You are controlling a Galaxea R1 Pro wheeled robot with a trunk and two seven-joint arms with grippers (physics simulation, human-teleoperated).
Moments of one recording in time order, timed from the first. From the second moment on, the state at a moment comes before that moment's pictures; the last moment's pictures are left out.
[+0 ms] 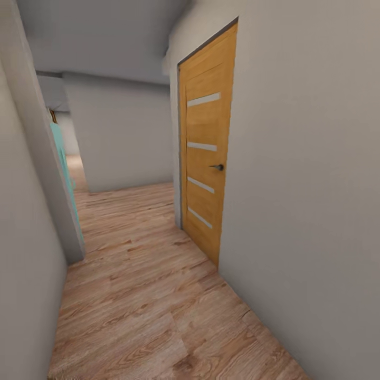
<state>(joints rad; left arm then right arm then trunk) -0.01 0.01 0.03 -0.07 0.06 -0.02 0.00 -0.29 0.04 1.36 -0.12 -0.92 -0.06 -0.14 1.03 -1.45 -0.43</state>
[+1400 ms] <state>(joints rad) -0.01 0.01 0.03 -0.07 0.06 -0.02 0.00 -0.29 0.04 1.36 -0.12 -0.92 -0.06 -0.13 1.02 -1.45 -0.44</state>
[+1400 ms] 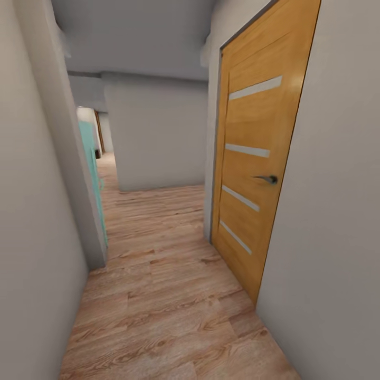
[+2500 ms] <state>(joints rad) -0.01 0.01 0.03 -0.07 0.06 -0.02 0.00 -0.29 0.04 1.35 -0.12 -0.92 -0.06 -0.13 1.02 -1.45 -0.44</state>
